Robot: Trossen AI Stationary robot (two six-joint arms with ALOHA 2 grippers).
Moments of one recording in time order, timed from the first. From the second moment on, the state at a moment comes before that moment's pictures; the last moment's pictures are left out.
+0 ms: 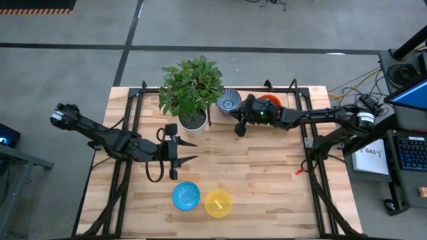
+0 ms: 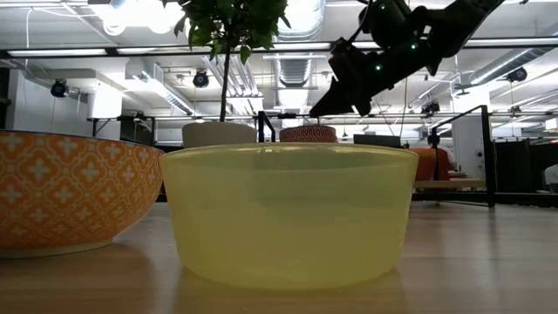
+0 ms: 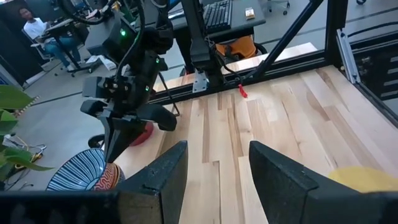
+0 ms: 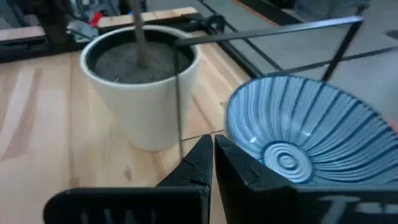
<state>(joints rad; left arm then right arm) -0.42 1.13 0.98 -0.17 -0.54 0.12 -0.31 1.42 0.77 0.28 0.06 0.00</state>
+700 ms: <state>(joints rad) -0.42 1.15 0.98 -0.19 -0.54 0.11 -0.34 1.49 0.83 0.29 0.14 -0.01</state>
